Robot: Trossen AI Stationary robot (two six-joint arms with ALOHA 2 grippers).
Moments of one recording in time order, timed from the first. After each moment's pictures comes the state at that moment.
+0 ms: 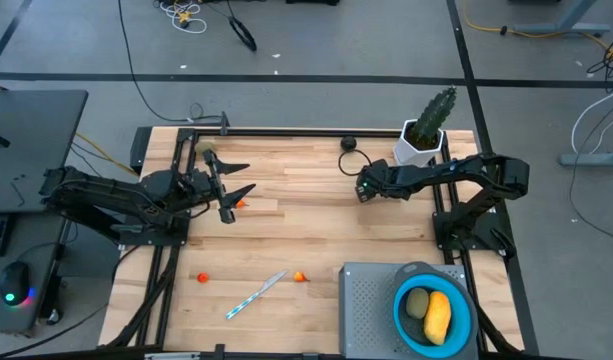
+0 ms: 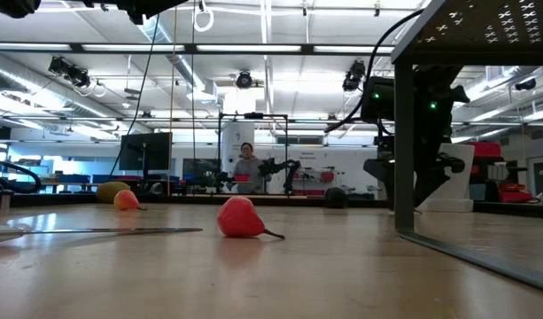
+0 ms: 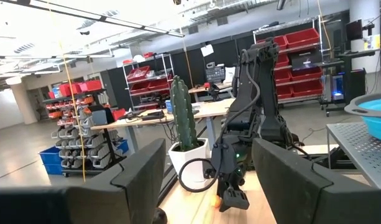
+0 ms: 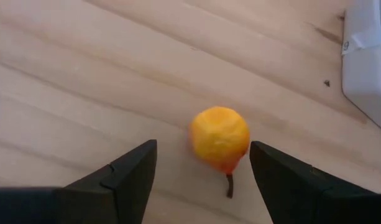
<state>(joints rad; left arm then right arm) -0.12 0.71 0.47 0.46 -0.46 0.27 -0.33 1.56 0.68 -0.42 0.45 0.78</state>
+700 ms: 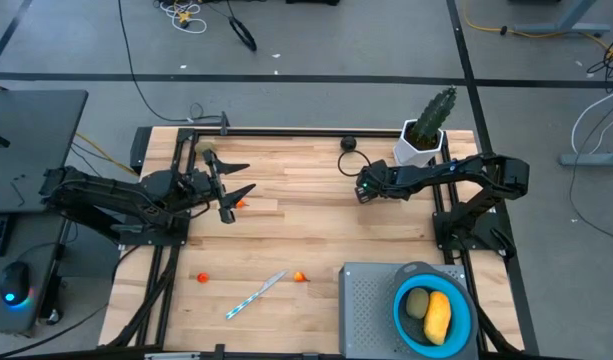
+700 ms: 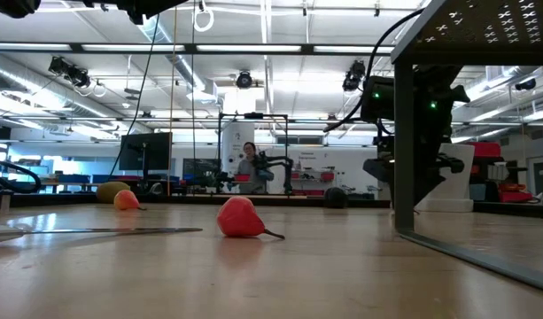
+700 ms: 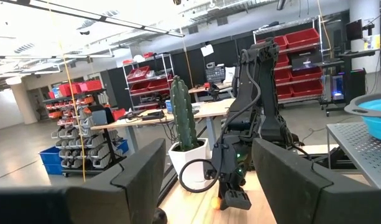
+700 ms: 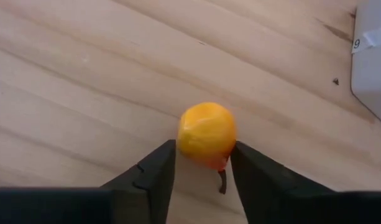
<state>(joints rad) -0.12 0.71 0.47 0.46 -0.46 0.27 -0.33 1.56 0.68 -0.42 0.43 0.77</state>
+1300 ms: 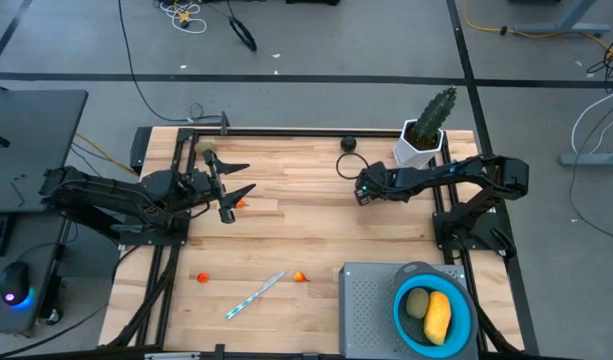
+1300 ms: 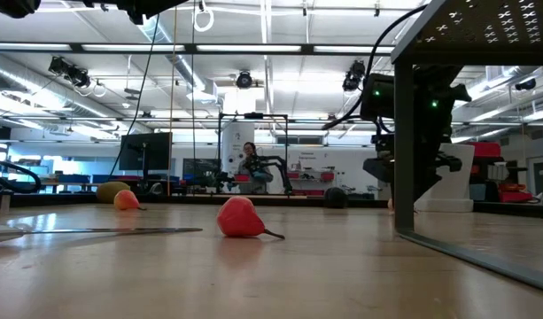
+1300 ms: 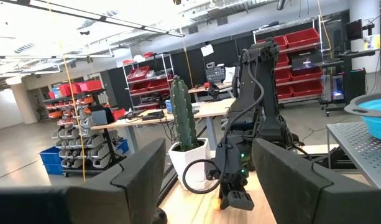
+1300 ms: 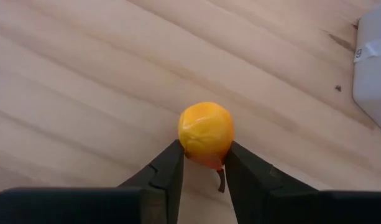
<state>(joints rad) -0.12 0.71 0.47 0.46 -0.46 0.27 -0.30 1.56 0.68 -0.41 0.46 0.75</state>
